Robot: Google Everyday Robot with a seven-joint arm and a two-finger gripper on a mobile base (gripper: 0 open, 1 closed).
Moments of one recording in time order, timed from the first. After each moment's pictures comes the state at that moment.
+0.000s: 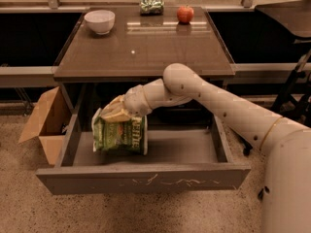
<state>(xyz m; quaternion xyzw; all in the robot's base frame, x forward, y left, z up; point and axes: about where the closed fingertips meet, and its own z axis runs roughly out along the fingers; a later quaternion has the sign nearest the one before) 0.603 0.146 0.724 -0.67 0.51 0.38 0.40</state>
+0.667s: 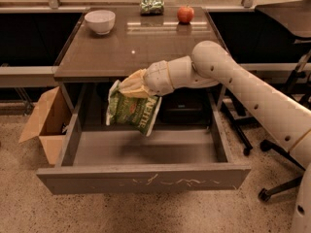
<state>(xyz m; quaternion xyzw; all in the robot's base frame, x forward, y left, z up) 0.633 0.076 0.813 -0.66 0.49 0.30 0.48</state>
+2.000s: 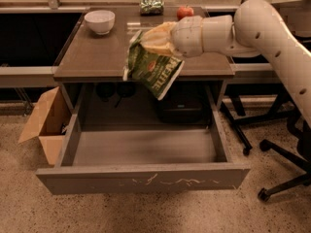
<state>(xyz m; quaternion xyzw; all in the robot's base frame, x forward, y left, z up) 0.660 0.008 0.945 -0.64 0.46 0.20 0.58</state>
